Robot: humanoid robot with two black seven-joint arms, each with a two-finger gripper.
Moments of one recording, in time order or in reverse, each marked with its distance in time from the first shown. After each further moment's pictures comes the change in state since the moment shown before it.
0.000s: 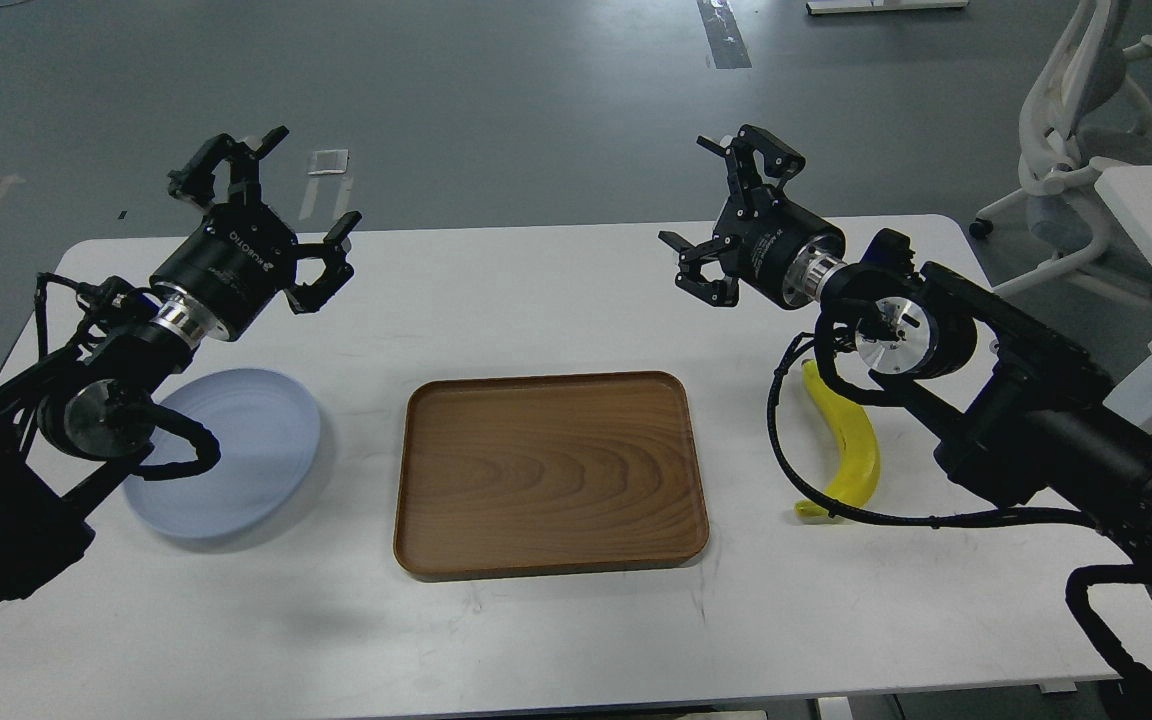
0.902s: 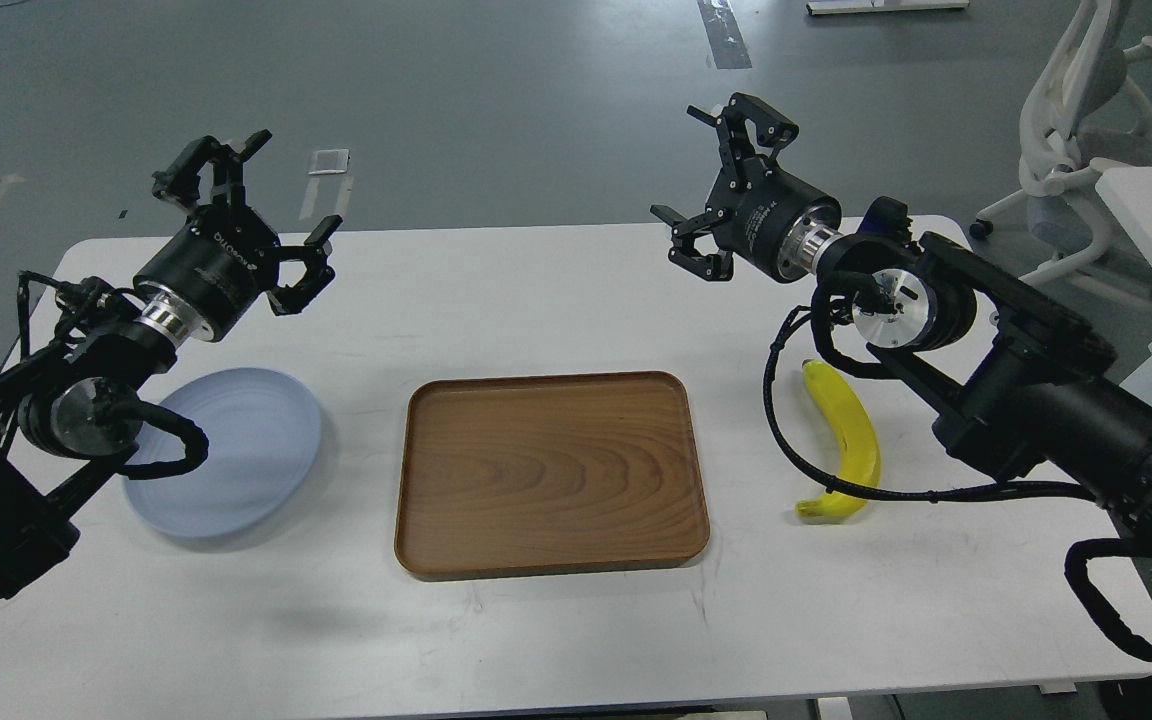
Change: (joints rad) left arm -0.002 0.023 0.007 -0.001 0.010 0.043 0.007; right arm 0.070 -0.002 -0.017 -0.010 -0.001 0.001 -0.011
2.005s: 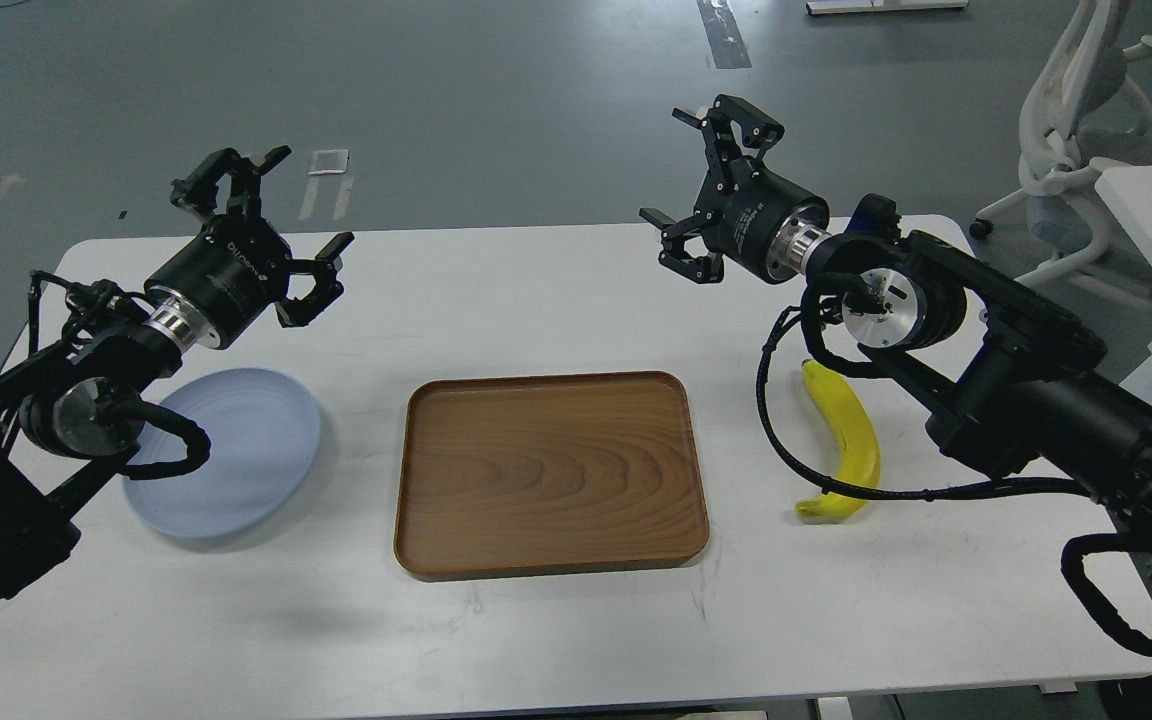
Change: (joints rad) left arm -0.001 -0.004 0.002 -0.006 0.009 0.002 0.032; right arm 0.014 0.008 -0.033 -0.001 0.000 -0.002 0.000
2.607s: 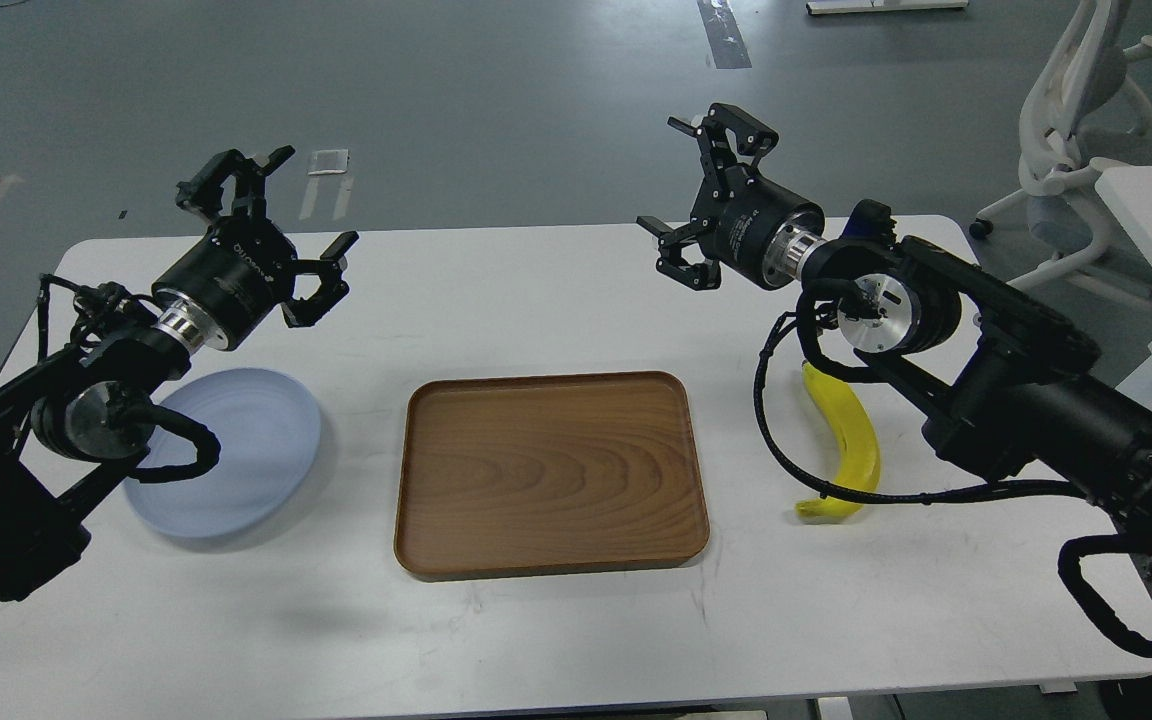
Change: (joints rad) left arm 0.002 -0.016 0.001 0.009 0.011 0.005 0.003; right arm 0.008 0.008 -0.012 -0.017 -0.001 0.000 0.000
